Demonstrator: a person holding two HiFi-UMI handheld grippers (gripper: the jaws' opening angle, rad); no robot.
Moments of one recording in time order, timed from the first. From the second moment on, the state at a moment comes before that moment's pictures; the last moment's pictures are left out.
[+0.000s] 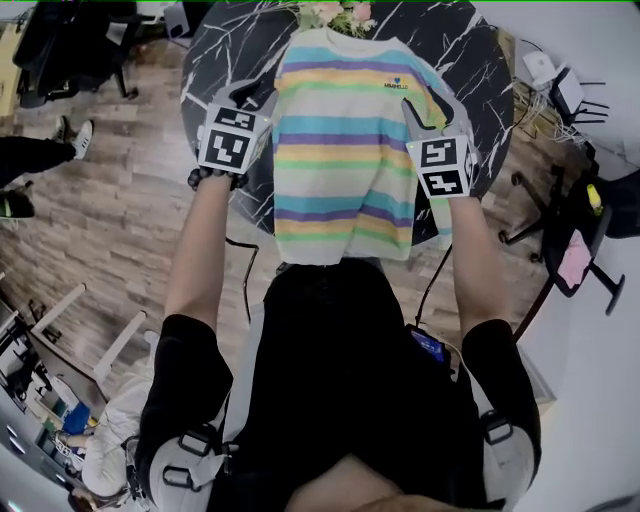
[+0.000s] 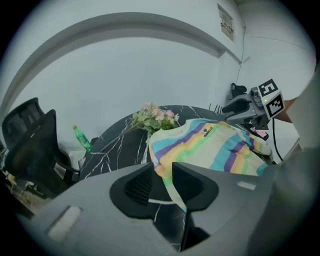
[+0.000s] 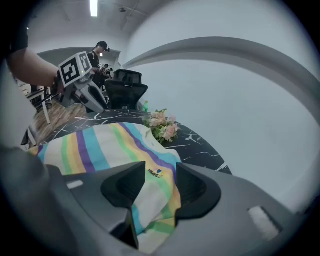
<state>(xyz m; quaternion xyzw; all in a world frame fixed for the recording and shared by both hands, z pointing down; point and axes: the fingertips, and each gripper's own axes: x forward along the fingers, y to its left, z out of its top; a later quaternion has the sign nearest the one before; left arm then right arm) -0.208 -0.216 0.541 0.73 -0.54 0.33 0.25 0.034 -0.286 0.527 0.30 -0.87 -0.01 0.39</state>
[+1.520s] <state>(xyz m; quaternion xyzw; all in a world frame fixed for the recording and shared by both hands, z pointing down) -0.218 -0.017 0.607 0.70 -0.53 0.26 0.40 -0.134 0.080 0.605 0.02 -0.90 0.08 0.43</state>
